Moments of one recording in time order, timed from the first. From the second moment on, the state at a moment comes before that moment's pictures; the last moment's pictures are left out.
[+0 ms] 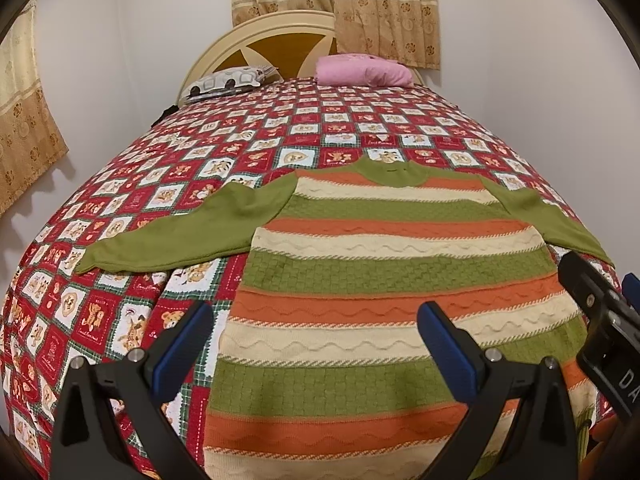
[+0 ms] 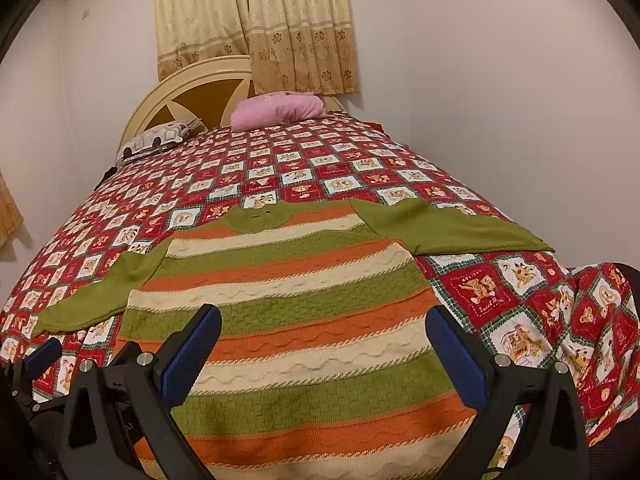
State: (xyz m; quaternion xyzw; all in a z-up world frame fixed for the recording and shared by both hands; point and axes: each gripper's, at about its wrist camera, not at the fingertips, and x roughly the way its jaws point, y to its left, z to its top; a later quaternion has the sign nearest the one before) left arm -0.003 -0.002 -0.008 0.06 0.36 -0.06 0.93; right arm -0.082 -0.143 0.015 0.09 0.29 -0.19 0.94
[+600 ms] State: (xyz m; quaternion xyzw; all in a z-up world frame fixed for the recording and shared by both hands) left arm -0.002 -0.001 -0.008 0.06 0.36 -0.06 0.93; right arm -0.081 -0.142 0.014 0.09 0.29 -0.19 0.93
